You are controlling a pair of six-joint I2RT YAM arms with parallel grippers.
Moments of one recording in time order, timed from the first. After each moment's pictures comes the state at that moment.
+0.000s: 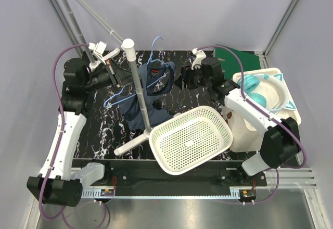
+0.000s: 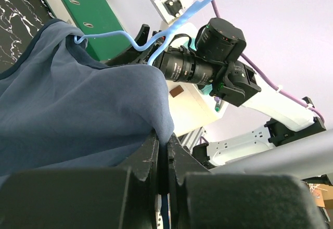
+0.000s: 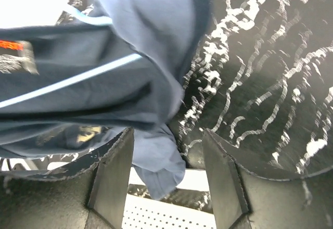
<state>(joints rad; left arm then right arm) -0.09 1.07 1.18 -0.19 0.93 -0.75 0.52 1.51 1.23 -0.14 -0.24 0.34</state>
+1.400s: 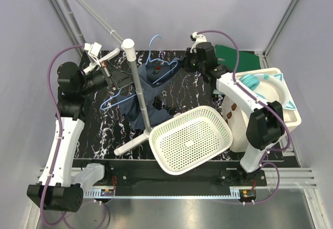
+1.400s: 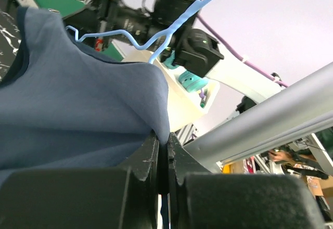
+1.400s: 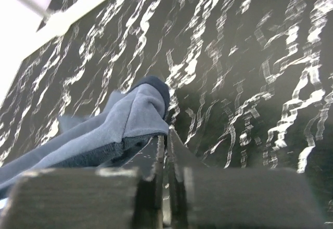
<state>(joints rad) -0.06 1.01 1.16 -0.11 1.01 -0.81 0.49 1.75 1.53 -0.15 -0.02 0.35</state>
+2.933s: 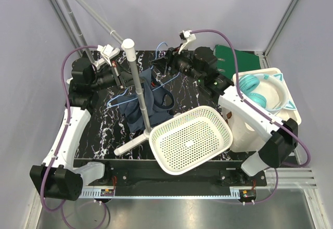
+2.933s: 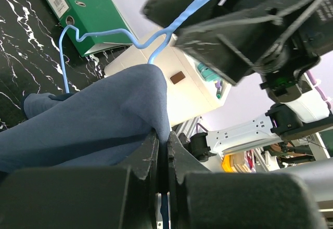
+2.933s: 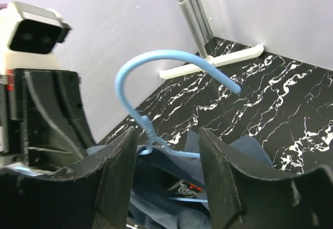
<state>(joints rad) -0.10 1.13 1.12 -0.11 1.00 -0.75 0.71 1.53 1.48 0.09 -0.20 0.42</state>
